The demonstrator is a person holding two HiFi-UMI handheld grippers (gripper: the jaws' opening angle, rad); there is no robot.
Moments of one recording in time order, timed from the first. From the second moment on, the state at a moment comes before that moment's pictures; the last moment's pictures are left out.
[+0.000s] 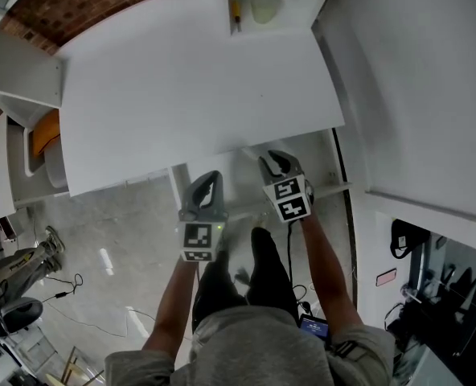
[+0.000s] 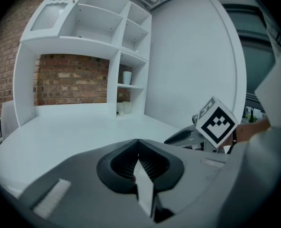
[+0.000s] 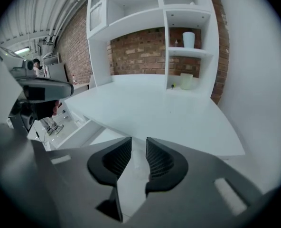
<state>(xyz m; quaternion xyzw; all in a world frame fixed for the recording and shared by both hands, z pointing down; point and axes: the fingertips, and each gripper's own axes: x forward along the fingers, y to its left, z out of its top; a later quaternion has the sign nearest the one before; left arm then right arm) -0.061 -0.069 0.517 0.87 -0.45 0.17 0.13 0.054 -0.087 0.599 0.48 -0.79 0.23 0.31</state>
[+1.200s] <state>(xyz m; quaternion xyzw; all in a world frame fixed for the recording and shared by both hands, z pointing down) -0.111 0.022 0.333 0.89 -0.44 0.09 0.03 0.040 0.031 0.354 0.62 -0.77 0.10 0.12</state>
